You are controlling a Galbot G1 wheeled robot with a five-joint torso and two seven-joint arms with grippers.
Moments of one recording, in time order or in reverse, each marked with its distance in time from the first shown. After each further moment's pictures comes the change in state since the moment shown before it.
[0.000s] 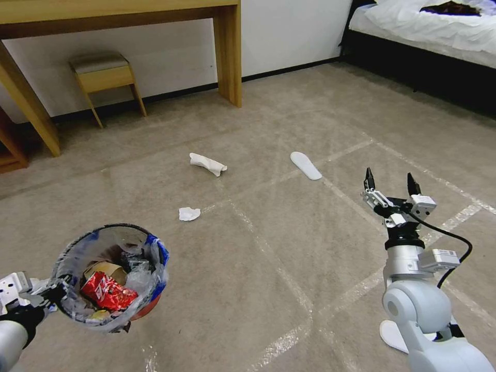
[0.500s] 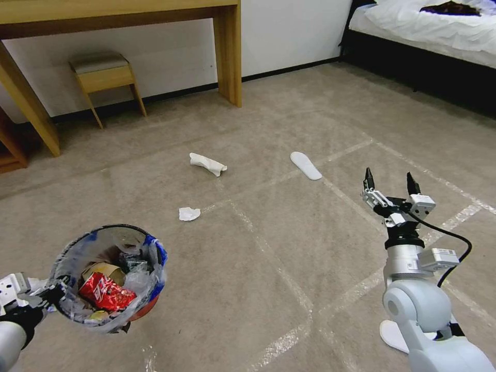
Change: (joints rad) left arm 0.013 -0.001 -0.005 -0.002 0.002 -0.003 -0.001; right arm -0.001 -0.006 -0.006 -0.001 -0.002 -0.001 -0.001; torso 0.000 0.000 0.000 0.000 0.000
